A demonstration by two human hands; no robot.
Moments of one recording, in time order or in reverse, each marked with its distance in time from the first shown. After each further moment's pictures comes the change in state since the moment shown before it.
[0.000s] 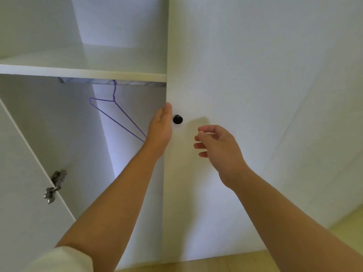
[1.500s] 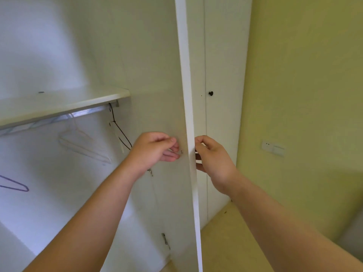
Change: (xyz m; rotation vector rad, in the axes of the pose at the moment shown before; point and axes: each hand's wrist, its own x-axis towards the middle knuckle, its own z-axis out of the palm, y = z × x) left_hand -0.260 0.110 0.225 0.062 -0.851 0.059; right_hand -0.219 0.023 -0.295 0.149 0.403 0.013
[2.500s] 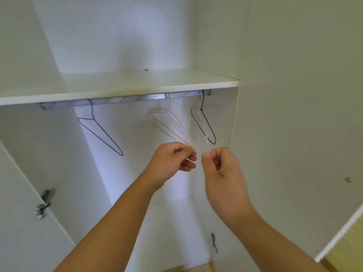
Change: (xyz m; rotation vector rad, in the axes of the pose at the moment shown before) left_hand -0.054 -0.092 -0.198 0.040 0.356 -0.104; right_hand -0.013 0.022 0.232 -0.234 -0.123 -0.274
